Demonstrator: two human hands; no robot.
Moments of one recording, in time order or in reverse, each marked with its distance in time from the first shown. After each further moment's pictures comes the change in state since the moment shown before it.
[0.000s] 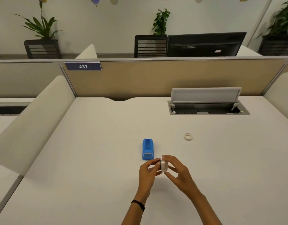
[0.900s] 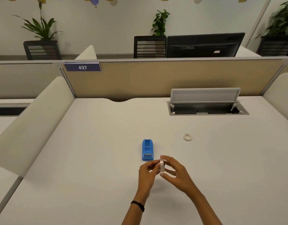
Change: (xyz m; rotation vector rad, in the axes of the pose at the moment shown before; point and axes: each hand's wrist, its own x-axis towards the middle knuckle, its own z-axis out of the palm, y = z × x) left_hand 0.001 -0.002 -0.001 0.072 0.012 0.048; right_hand 0.003 -0.012 -0.001 0.303 -0.066 0.237
